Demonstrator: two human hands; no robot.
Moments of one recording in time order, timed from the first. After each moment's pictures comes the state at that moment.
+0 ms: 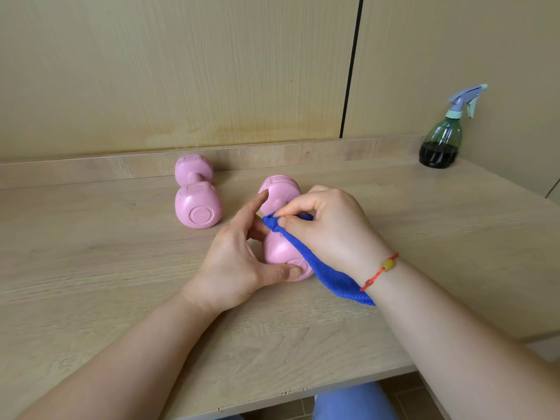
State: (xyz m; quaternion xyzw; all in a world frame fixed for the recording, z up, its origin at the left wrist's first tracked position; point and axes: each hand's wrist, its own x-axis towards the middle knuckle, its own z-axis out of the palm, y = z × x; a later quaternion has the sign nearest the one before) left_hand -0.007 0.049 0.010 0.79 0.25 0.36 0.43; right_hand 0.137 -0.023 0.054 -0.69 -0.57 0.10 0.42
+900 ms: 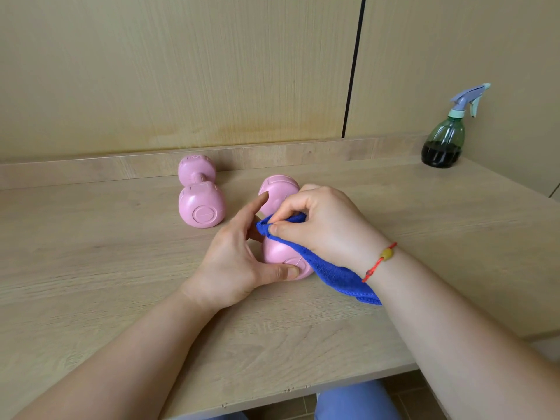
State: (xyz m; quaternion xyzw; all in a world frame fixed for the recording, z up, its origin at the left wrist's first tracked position) left_hand -0.011 0.052 0.010 0.79 0.25 0.34 0.45; right_hand 0.135 -0.019 0.060 -0.67 -0.61 0.14 0.40
